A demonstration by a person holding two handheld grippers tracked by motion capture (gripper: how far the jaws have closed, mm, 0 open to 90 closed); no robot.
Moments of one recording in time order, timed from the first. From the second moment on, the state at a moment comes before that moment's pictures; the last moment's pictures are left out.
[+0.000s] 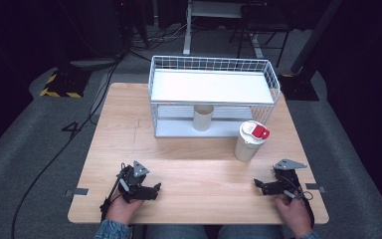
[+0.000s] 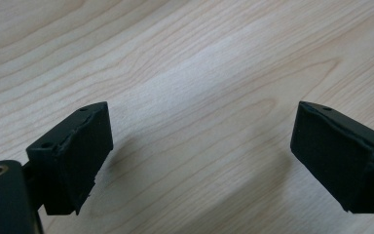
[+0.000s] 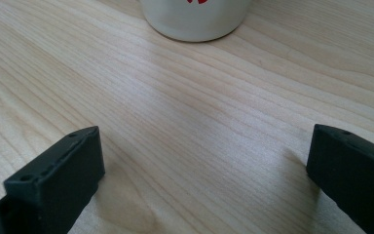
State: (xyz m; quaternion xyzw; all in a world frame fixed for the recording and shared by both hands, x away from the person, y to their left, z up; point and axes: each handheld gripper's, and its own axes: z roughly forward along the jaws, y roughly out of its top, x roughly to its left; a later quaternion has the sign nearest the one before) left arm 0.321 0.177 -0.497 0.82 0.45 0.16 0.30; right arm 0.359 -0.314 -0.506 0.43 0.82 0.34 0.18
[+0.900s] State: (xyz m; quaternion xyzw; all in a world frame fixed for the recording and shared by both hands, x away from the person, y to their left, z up) left arm 0.317 0.197 -0.505 0.82 0.45 0.16 0.32; right arm 0.359 -0.314 -0.506 0.43 0.82 0.34 0.18
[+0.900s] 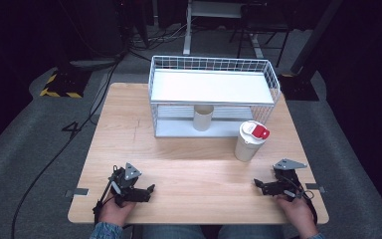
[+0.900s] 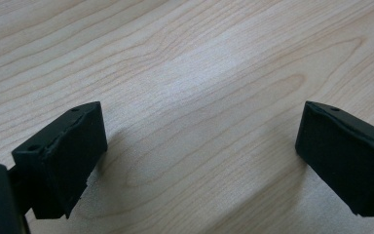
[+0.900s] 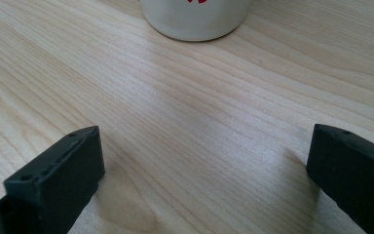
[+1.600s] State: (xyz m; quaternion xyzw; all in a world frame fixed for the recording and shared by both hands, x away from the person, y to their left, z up) left arm 0.321 0.196 -0.506 0.82 0.45 0.16 0.32; right arm 0.359 -0.316 -0.505 0.43 0.82 0.34 0.18
